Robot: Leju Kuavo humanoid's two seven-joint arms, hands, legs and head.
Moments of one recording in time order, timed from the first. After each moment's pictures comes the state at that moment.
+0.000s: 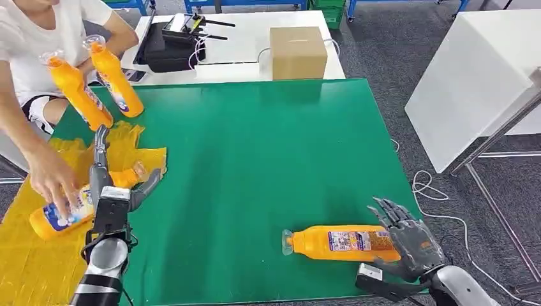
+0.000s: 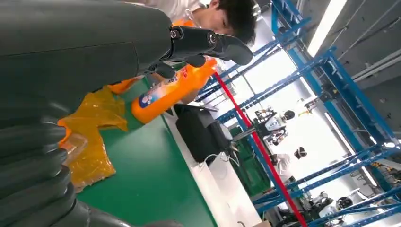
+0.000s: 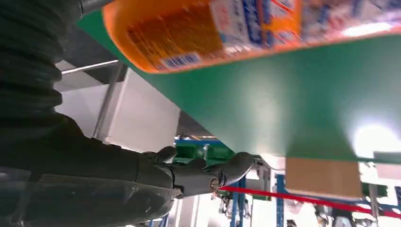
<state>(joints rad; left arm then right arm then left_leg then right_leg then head) -0.15 -0.05 -0.06 -1.44 -0.40 0.44 -0.48 0.22 -0.54 0.28 -1.76 0.90 -0.03 0.03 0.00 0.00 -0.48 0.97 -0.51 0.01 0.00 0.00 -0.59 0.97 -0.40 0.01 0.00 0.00</state>
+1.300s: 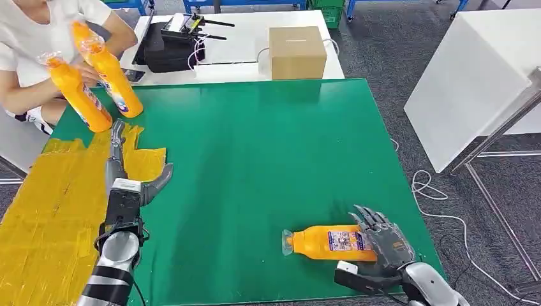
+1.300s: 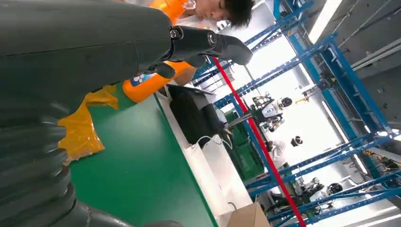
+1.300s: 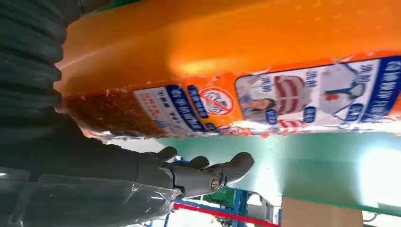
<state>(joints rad) -0.19 -0.07 -0.11 -1.39 -0.37 0.44 -0.47 0.09 -0.43 0.41 -1.52 0.96 -0.07 0.04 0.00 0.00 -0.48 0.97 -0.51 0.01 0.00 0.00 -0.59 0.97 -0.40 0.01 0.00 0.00</state>
